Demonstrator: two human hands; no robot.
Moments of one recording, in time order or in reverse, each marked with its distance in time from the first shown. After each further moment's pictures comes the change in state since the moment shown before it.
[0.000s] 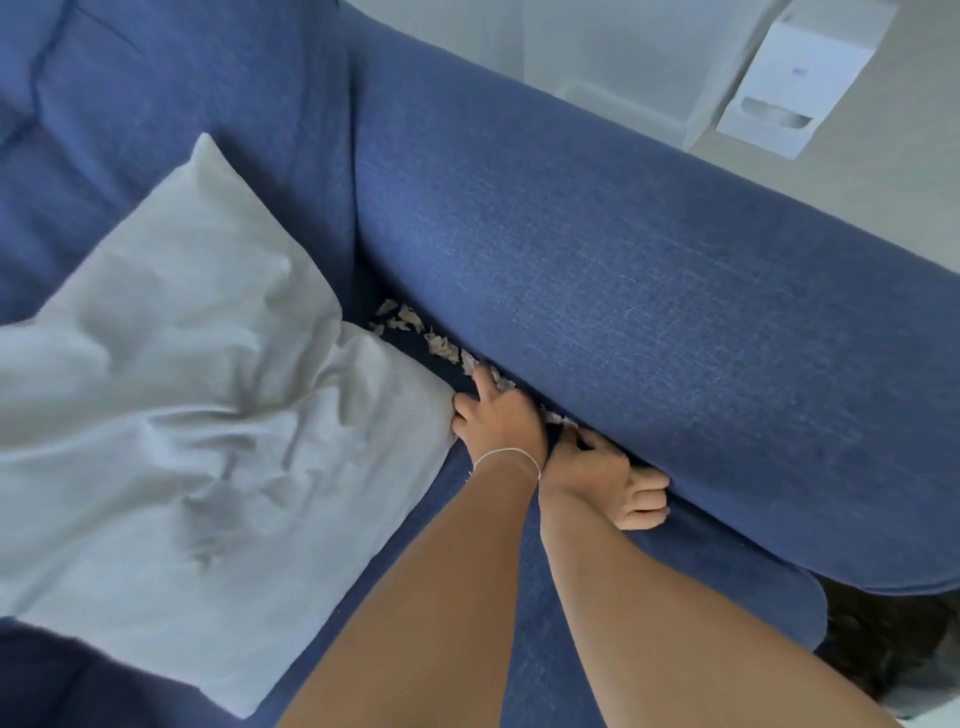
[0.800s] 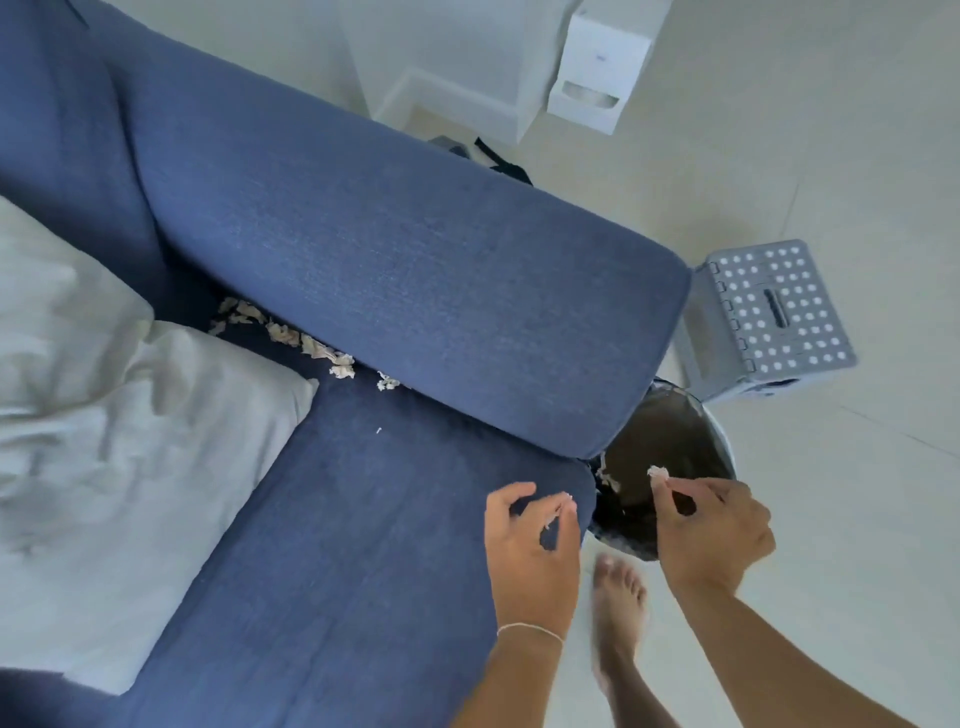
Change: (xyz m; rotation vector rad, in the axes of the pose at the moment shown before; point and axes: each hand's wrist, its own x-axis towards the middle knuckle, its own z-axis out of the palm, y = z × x) left_hand -0.264 0.075 0.086 -0.764 0.053 0.242; right_hand 0.134 0.210 -0.231 -0.281 0.385 -0.373
